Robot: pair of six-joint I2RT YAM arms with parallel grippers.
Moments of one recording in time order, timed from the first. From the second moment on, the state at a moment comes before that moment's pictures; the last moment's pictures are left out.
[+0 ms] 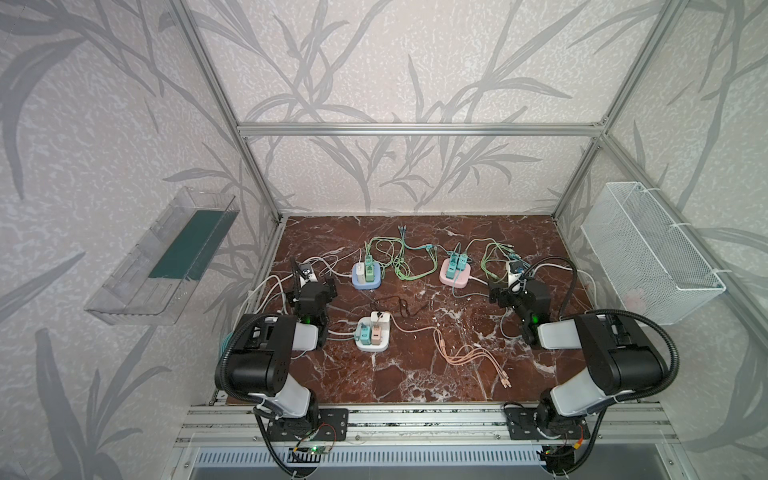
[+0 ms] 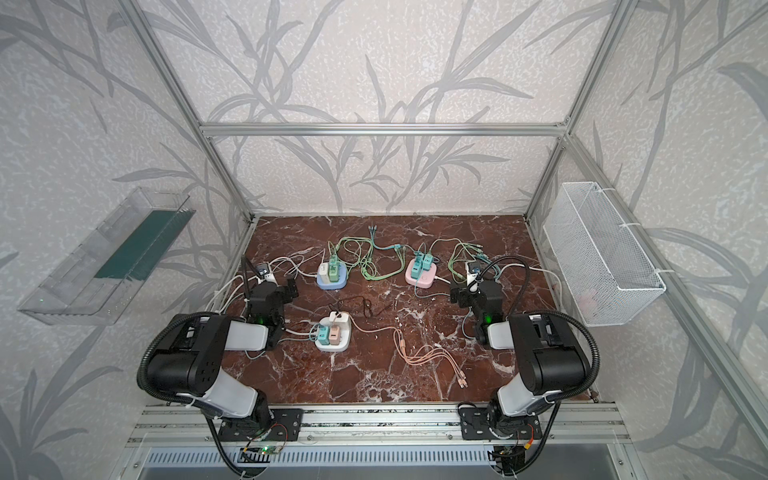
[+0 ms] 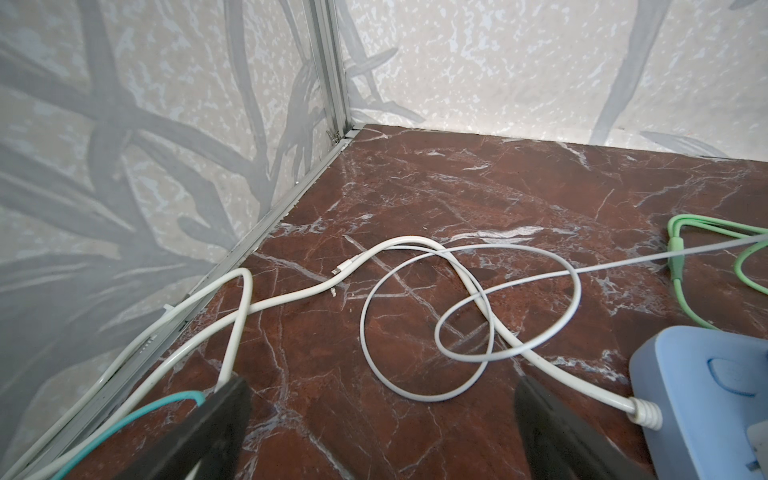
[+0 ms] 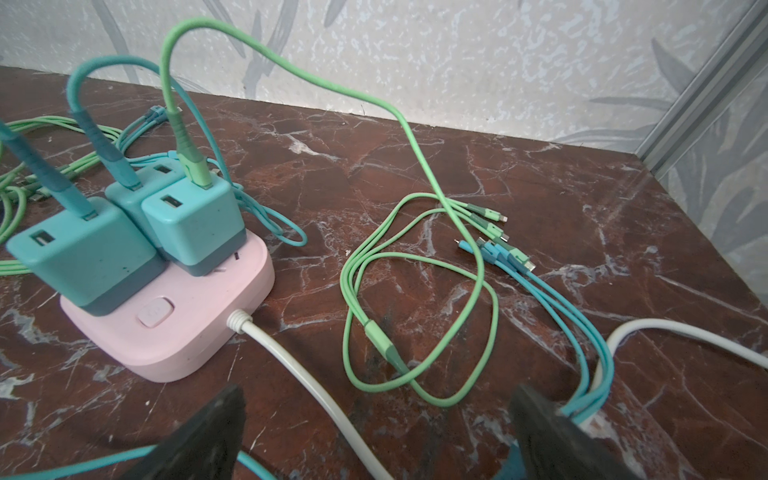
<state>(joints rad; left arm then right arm) -0.03 1.57 0.36 0.89 -0.43 -0.06 0.08 1.58 0.36 0.86 -0.03 -0.07</state>
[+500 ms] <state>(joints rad) -0.07 0.99 0.51 0.29 -0.35 -0.23 0.06 1.10 0.57 0.23 -0.18 0.19</state>
